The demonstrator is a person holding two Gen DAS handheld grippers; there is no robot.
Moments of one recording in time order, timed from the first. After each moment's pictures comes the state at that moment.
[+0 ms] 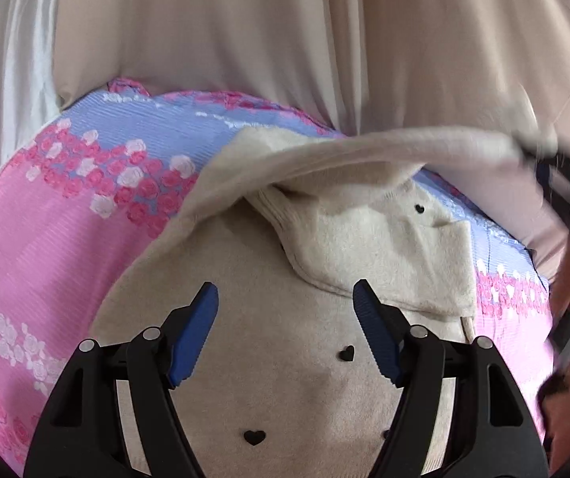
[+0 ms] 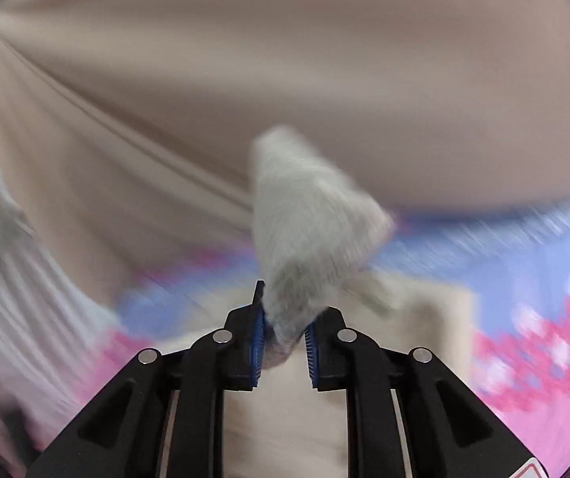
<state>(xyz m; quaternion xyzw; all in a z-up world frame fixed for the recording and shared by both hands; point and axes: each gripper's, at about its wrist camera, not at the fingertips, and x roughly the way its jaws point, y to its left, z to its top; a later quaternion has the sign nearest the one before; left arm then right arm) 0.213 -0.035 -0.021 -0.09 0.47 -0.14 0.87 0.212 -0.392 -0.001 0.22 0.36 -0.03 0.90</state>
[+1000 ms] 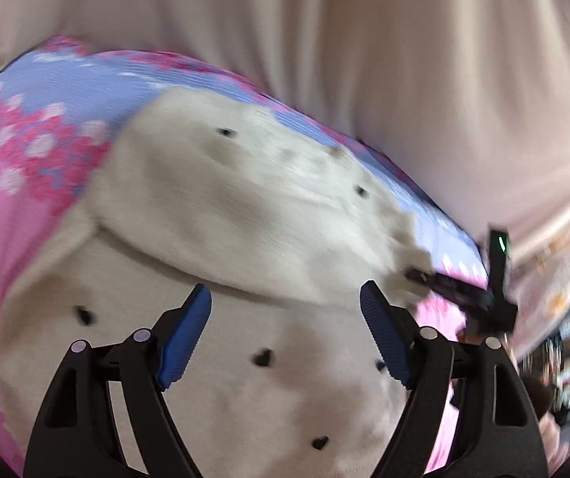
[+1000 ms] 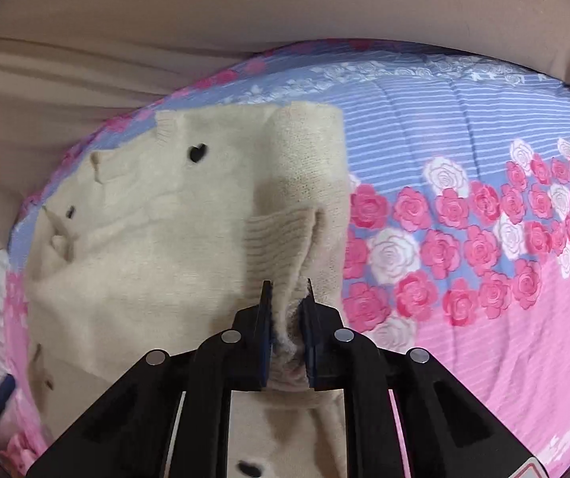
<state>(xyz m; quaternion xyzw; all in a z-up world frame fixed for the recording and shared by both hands) 0.233 -0.084 -0.034 -0.14 0.50 -0.26 0.81 0.215 -0.427 -0.085 0.23 0.52 -0.12 0.81</state>
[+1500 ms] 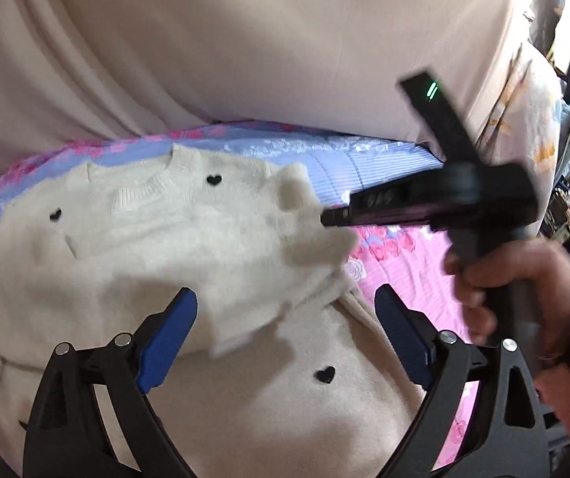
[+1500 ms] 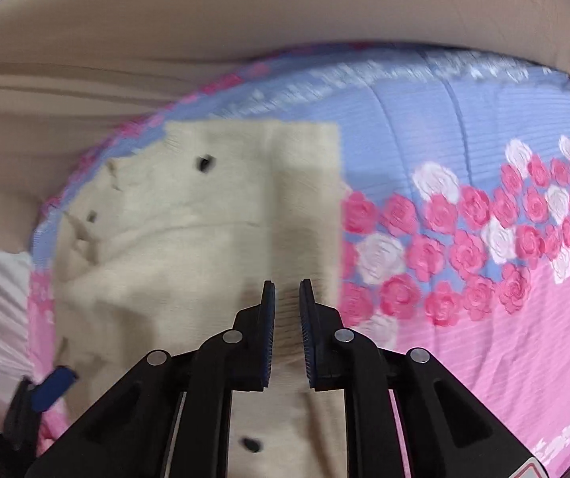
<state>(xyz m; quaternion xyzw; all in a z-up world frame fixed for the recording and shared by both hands) 0.194 -0.237 -0.025 0.05 0.43 -0.39 0.81 0.212 -0.457 -0.075 0.25 0.55 -0.10 0.79</state>
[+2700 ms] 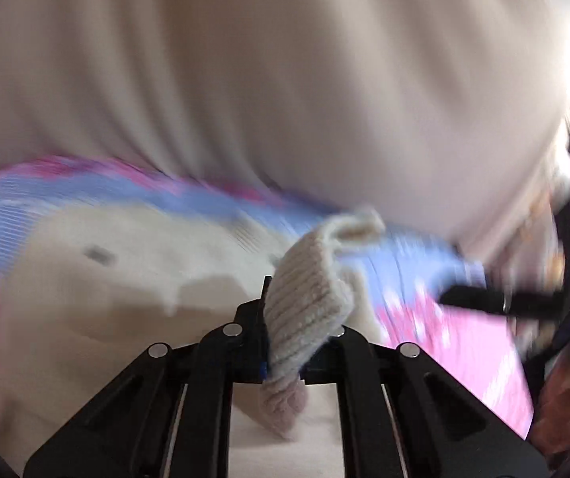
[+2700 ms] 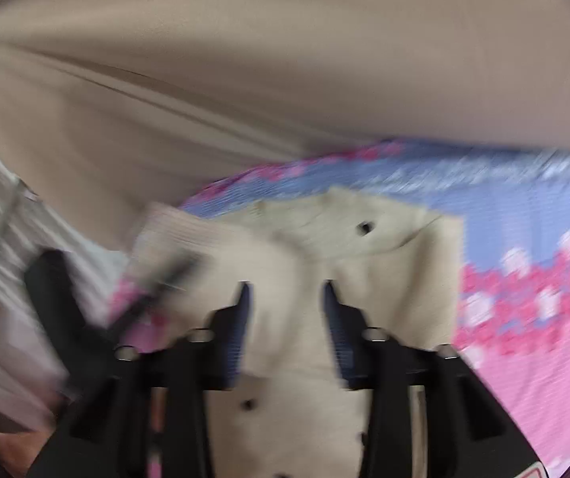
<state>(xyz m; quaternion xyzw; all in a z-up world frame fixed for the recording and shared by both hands) 0.308 -0.147 0.011 -0.12 0.37 -0.32 0.86 0.215 -0.401 0.044 0.24 0.44 0.02 0.87</state>
